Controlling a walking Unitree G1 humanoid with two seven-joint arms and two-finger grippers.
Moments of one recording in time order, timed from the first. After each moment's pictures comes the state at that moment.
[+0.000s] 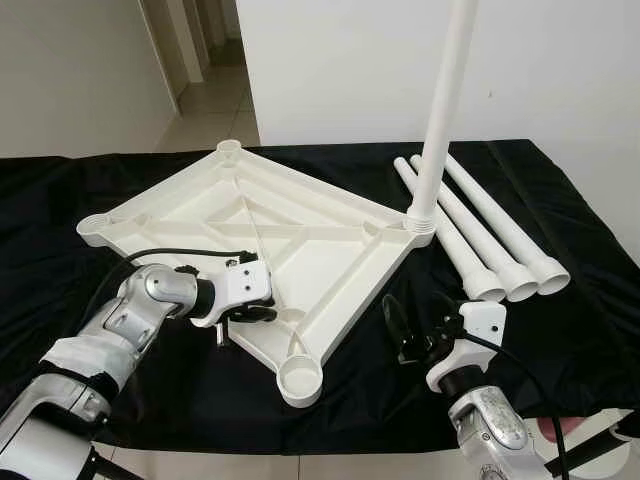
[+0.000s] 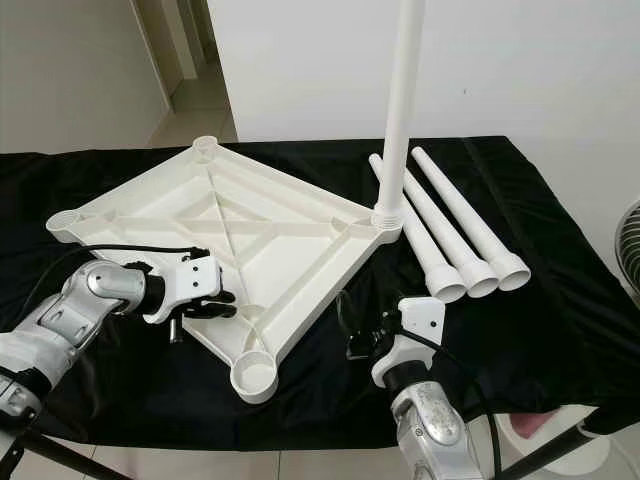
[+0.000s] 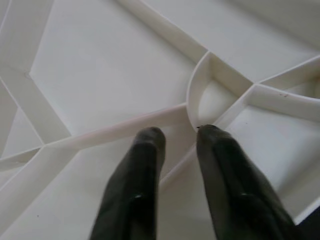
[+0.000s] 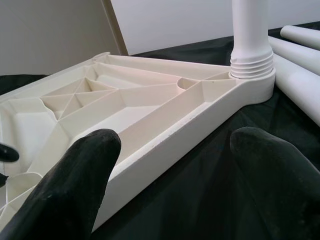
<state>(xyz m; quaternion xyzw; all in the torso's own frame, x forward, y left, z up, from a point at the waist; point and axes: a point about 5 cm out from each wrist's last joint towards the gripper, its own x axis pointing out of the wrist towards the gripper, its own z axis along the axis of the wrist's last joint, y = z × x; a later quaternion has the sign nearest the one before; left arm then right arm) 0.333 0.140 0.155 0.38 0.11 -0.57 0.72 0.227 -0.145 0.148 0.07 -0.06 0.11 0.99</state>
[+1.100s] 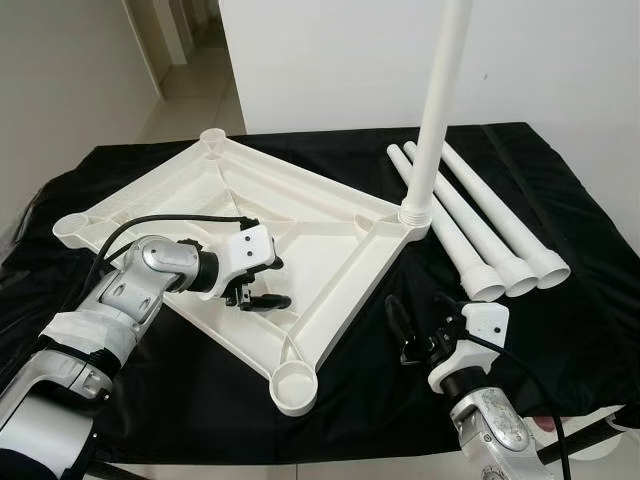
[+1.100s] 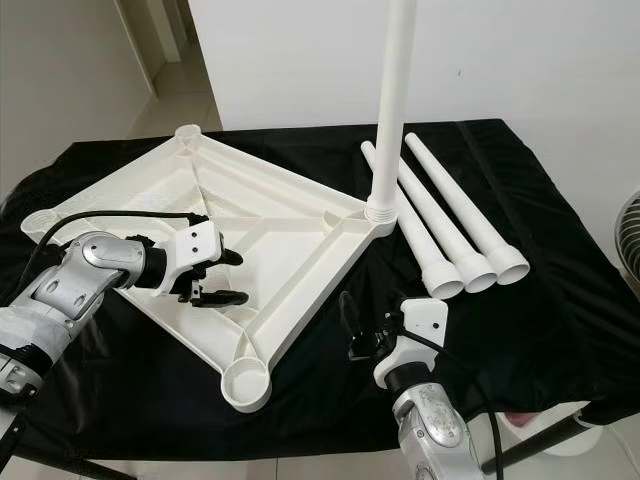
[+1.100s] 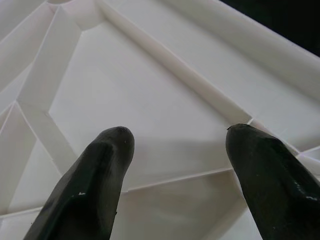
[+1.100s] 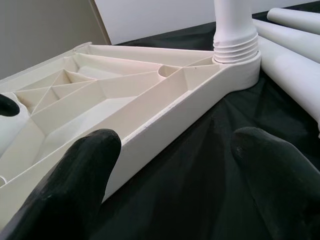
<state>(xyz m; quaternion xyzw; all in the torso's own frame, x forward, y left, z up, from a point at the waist) 0.341 0.135 0.185 0.34 0.08 -0.57 0.75 0.227 -0.146 0.147 0.07 -0.06 0.10 0.99</state>
